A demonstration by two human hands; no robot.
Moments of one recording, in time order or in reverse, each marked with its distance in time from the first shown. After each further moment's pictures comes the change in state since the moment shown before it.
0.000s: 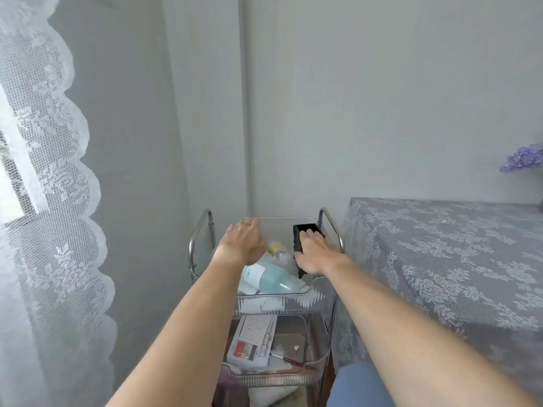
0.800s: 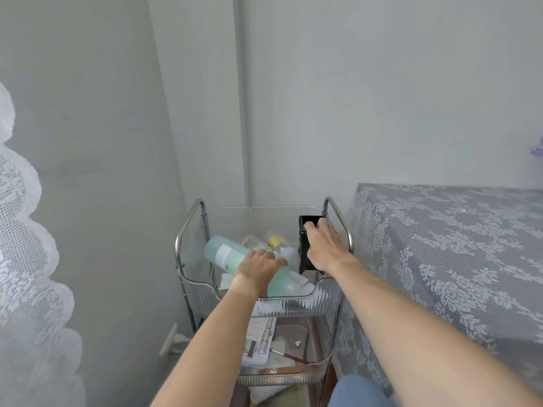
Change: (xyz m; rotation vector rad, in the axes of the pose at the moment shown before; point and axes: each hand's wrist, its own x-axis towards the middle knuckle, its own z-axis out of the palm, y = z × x) left_hand 0.022 -0.008 0.108 0.410 -0.204 0.305; right_hand 0.045 0.024 0.033 -0.030 0.161 0.002
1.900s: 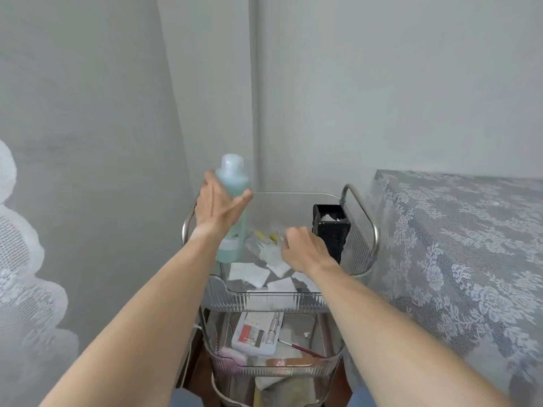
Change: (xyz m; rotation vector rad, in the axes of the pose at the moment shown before) left_hand 0.020 -0.100 -0.039 -0.875 0.680 -0.718; right_hand 0.011 -0.054 0.043 0.167 -0.055 -0.068
